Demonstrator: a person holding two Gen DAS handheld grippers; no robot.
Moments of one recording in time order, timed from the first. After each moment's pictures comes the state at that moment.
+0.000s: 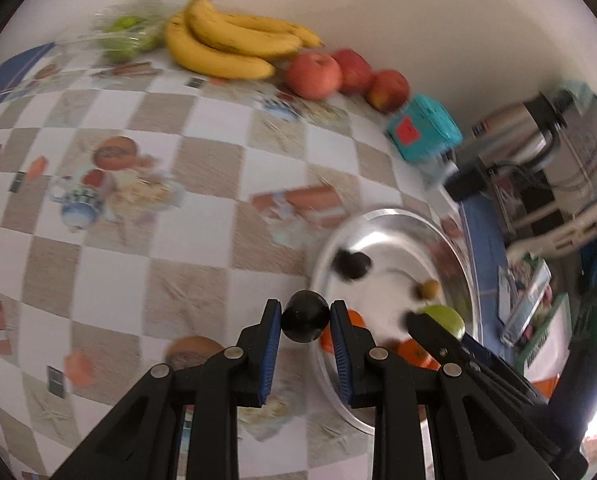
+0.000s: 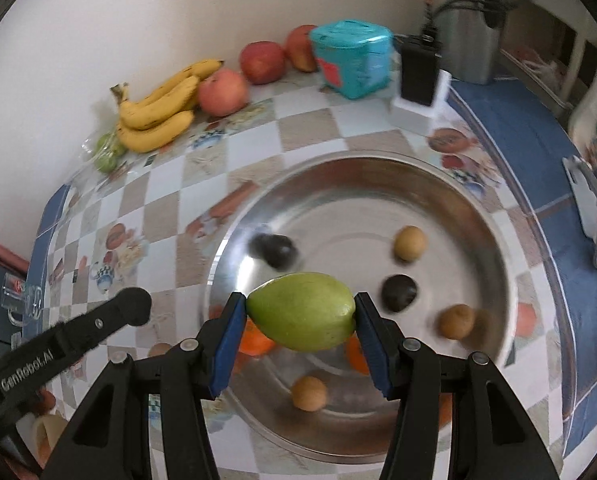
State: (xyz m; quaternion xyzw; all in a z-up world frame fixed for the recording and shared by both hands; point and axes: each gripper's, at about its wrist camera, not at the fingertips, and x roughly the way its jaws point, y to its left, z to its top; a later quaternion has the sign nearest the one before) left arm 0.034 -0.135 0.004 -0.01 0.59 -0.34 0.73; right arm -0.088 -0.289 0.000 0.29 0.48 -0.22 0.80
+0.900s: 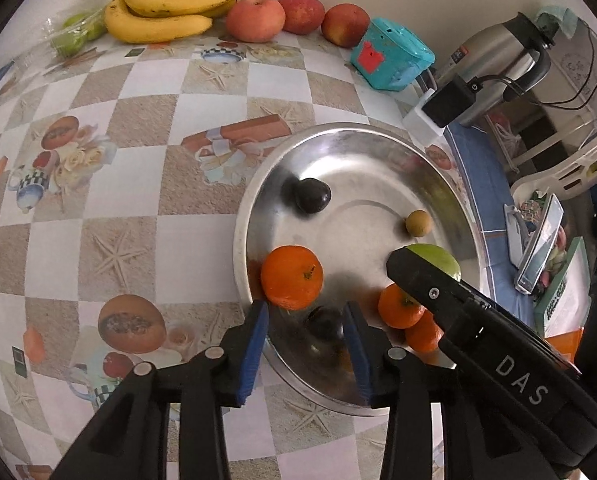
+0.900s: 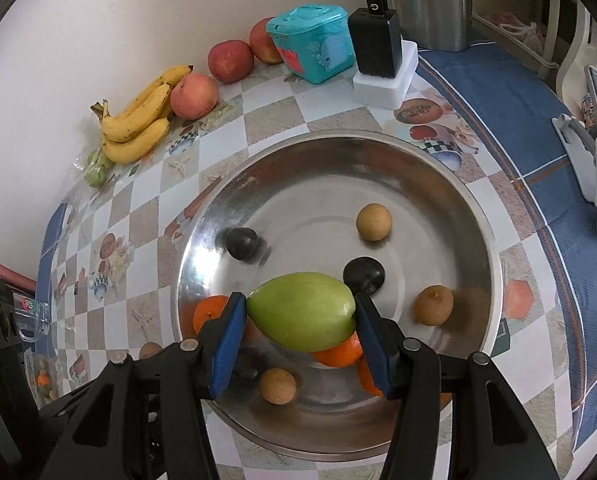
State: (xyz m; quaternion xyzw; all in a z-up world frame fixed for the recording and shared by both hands) left arm -0.012 -0.172 -0.018 0.06 0.61 -0.35 0.71; right arm -0.111 -0.309 -0.012 0.33 0.47 -0.22 0.79
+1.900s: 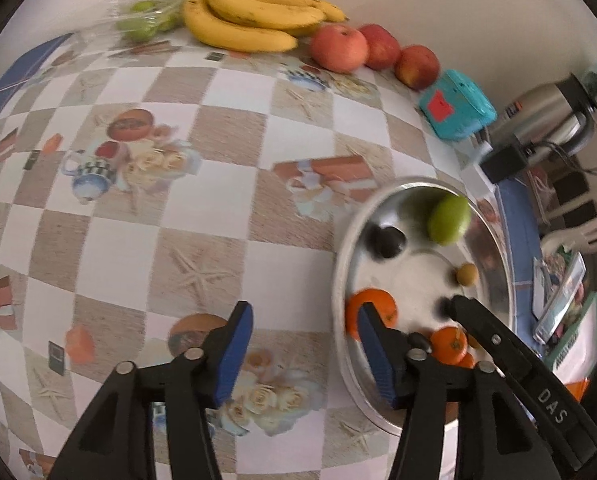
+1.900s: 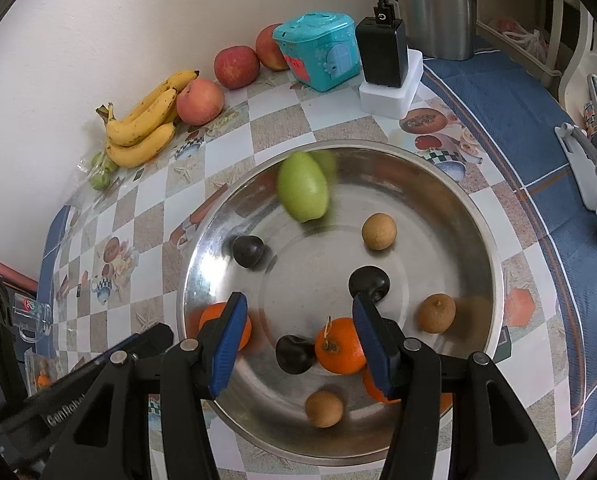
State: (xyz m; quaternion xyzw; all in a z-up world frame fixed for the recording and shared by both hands) left arm 0.028 -0.137 -0.016 0.02 0.60 -0.27 0.75; right arm -0.109 -0.309 -0.010 0.33 0.47 -0.22 0.79
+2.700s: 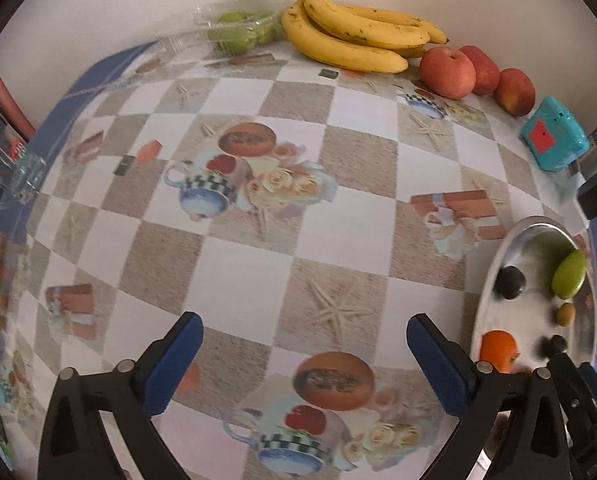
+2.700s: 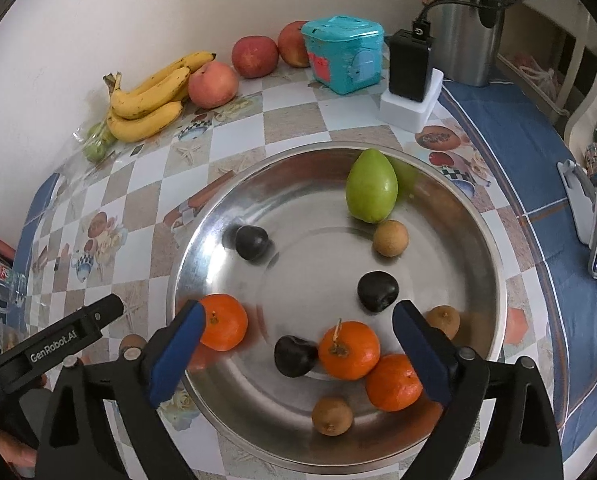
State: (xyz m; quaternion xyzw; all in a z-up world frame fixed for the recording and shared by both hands) left arm 0.055 -0.104 -0.034 0.09 0.57 -0.13 0.81; right arm -0.093 -0.289 -0.014 0.25 0.49 -0.22 0.81
